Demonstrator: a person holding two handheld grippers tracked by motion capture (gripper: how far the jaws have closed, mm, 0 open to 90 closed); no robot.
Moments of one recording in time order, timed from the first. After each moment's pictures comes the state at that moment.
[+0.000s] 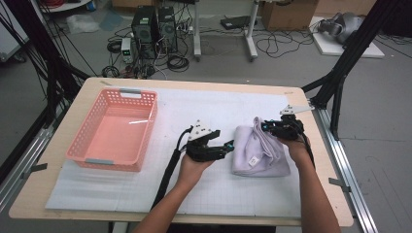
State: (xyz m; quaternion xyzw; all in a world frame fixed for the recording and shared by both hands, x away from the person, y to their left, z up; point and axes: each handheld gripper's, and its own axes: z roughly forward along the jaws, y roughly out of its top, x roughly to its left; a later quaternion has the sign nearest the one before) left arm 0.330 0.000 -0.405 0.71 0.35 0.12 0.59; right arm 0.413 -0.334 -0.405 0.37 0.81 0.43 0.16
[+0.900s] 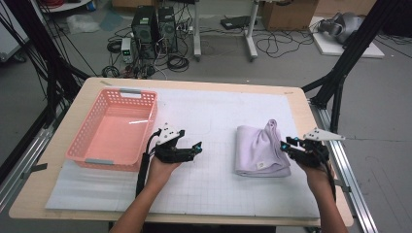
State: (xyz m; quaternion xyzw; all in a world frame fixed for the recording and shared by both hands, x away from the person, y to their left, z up) left arm 0.332 0.075 -0.425 0.72 0.37 0.18 0.55; right arm 0.307 -0.359 -0.395 0.41 0.77 0.42 0.23
